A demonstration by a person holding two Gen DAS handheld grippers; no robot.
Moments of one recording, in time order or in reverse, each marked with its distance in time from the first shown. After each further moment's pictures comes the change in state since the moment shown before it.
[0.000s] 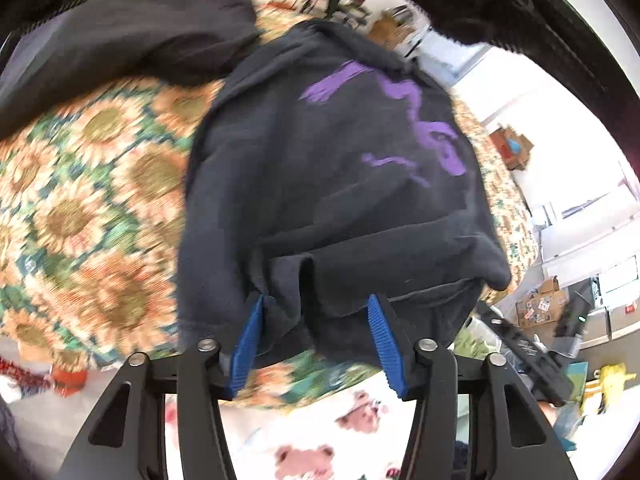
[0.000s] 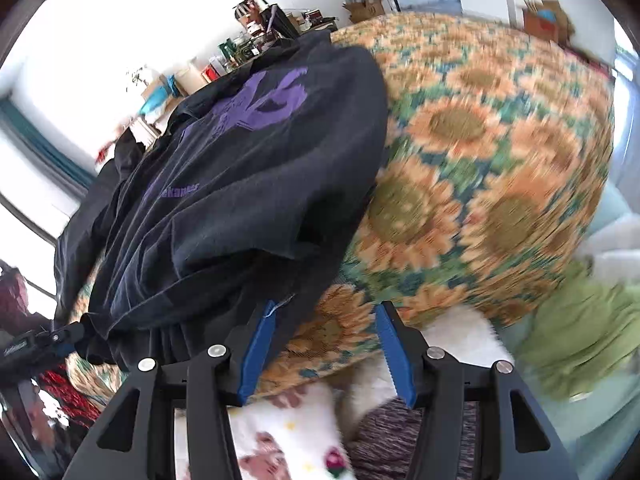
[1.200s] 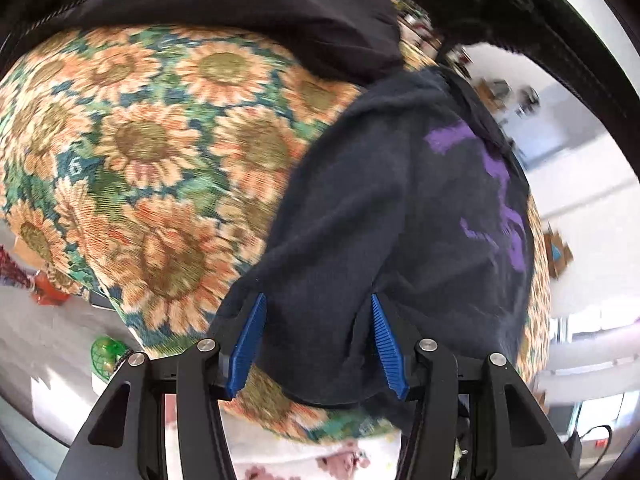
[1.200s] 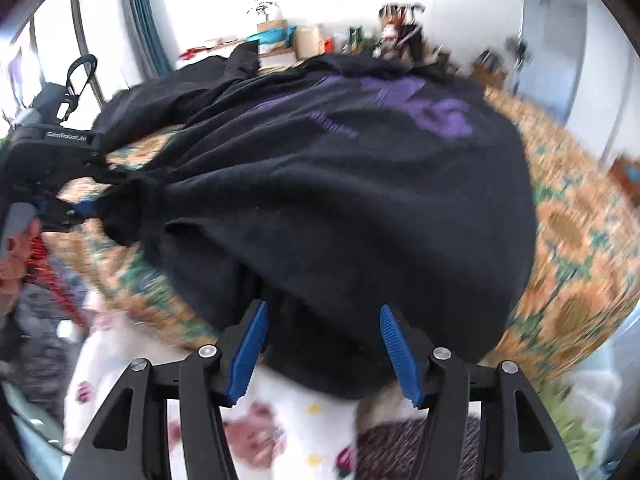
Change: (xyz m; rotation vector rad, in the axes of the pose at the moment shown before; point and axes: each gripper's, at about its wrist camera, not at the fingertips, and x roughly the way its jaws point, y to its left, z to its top) left arm 0.008 0.058 -0.002 -0.433 -0.099 0.129; right arm 0.000 0.103 -0.054 -0.572 -0.061 -0.032
